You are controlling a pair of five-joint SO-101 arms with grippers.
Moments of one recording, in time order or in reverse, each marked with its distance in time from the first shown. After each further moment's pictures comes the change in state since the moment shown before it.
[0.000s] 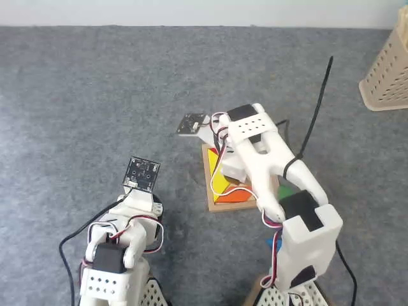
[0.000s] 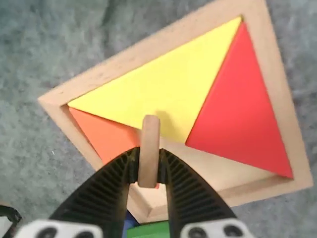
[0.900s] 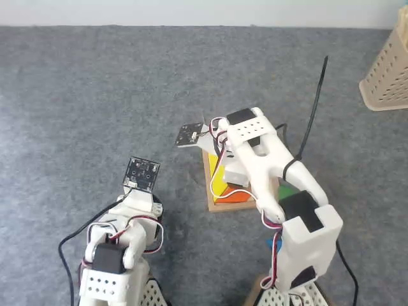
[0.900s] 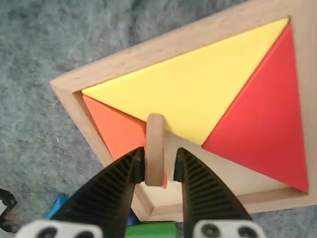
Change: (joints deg) left arm 0.0 0.0 0.0 0.0 0.0; right arm -0.4 0.0 2.7 0.0 4.8
